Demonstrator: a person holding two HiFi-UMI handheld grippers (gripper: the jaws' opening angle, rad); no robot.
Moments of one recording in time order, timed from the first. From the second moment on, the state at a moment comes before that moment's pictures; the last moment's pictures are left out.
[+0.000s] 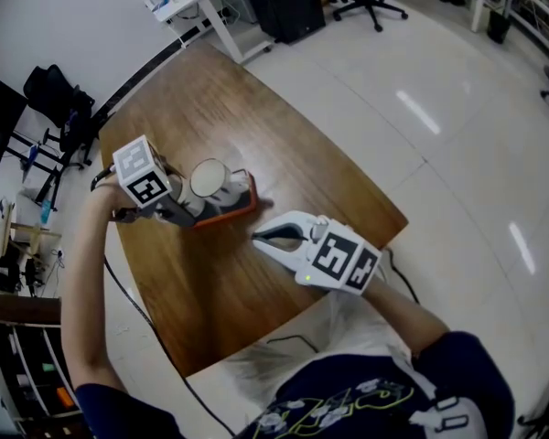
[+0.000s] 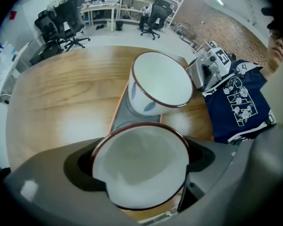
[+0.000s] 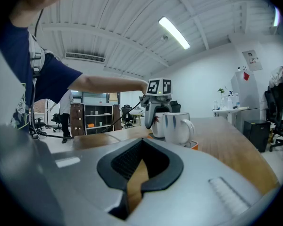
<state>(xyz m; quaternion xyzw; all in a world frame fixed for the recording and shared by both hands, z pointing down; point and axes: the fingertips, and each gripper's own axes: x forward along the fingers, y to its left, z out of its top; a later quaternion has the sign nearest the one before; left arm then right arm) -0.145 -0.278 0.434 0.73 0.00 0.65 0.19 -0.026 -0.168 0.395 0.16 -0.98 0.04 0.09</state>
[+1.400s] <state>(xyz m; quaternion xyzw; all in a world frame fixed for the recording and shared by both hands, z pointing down) -0.130 -0.078 0.379 0.97 -0.23 0.06 0.10 -0.013 -0.178 0.401 0.16 -0.98 0.04 0.07</state>
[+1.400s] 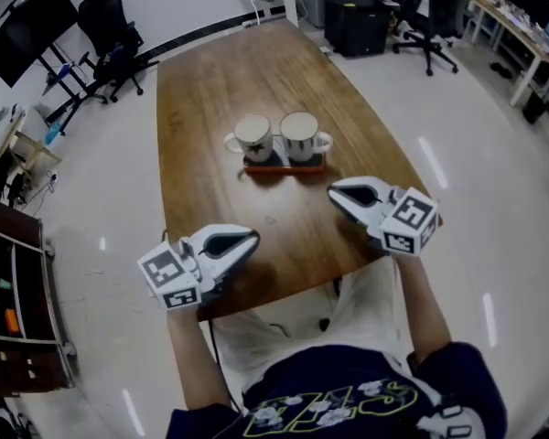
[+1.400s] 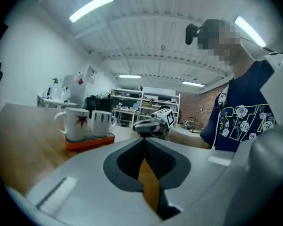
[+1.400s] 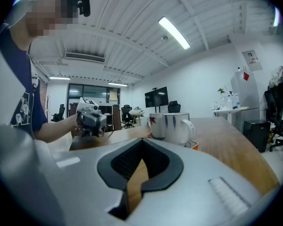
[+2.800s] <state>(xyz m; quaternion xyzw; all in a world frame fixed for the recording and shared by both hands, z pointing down) -0.154 -0.119 0.398 0.92 -0.38 0.07 0.06 -0.015 -0.178 0.397 0.16 -0.98 0.04 0.08</state>
